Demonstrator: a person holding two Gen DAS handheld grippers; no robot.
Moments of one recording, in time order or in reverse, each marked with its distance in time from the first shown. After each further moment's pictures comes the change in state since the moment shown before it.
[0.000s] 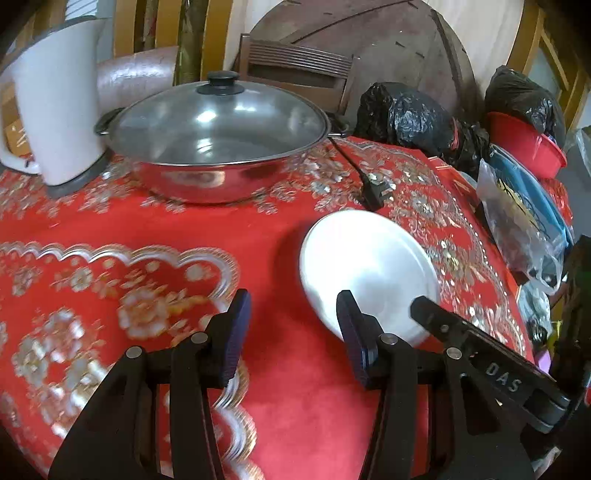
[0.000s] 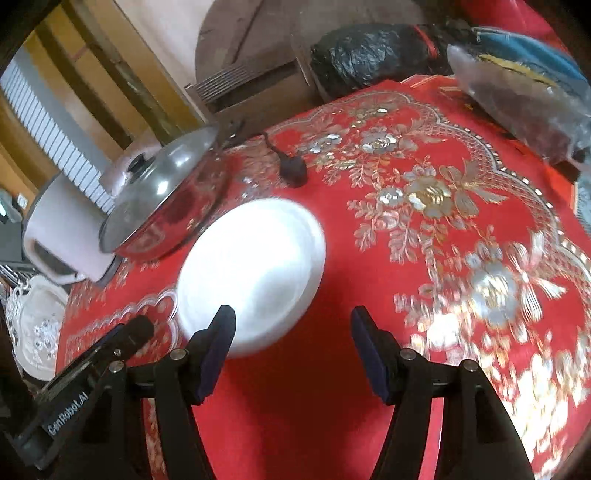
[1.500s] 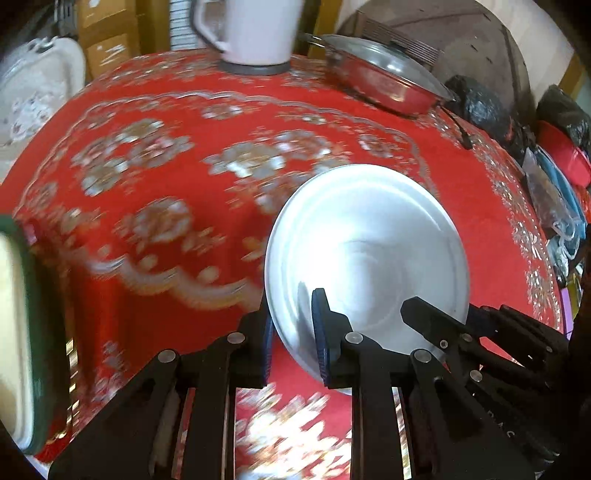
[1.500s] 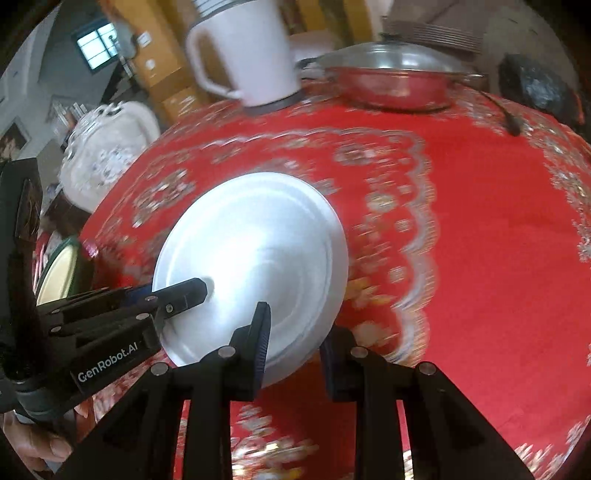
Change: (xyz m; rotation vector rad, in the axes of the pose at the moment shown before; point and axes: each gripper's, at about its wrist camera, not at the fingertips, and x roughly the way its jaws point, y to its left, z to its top) left arm -0.149 0.178 -0.164 -0.172 0.123 0.157; right arm -0.040 0.169 -0.188 -0.518 0.205 0.217
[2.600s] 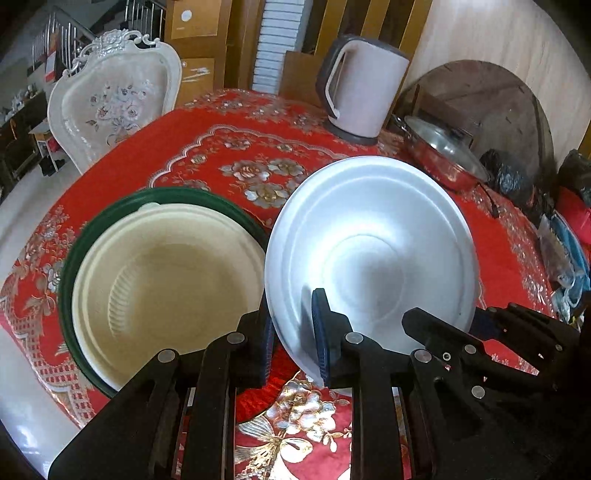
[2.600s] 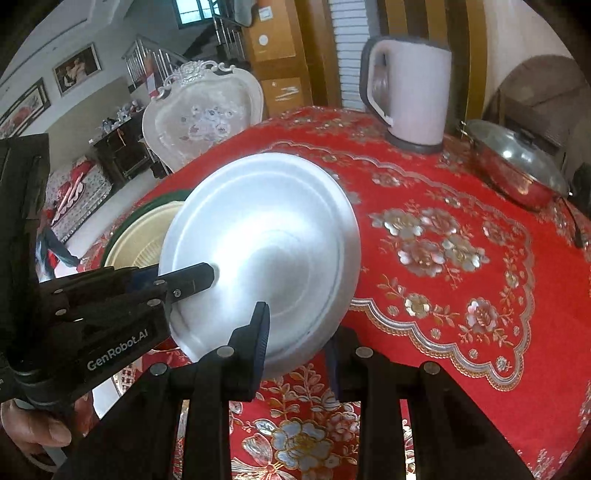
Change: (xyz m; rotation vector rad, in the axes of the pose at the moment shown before) left arm -0.106 0.115 -0.038 -0.153 -0.202 0.089; right arm -0.008 0.165 -0.002 -0.321 -0.040 0.078
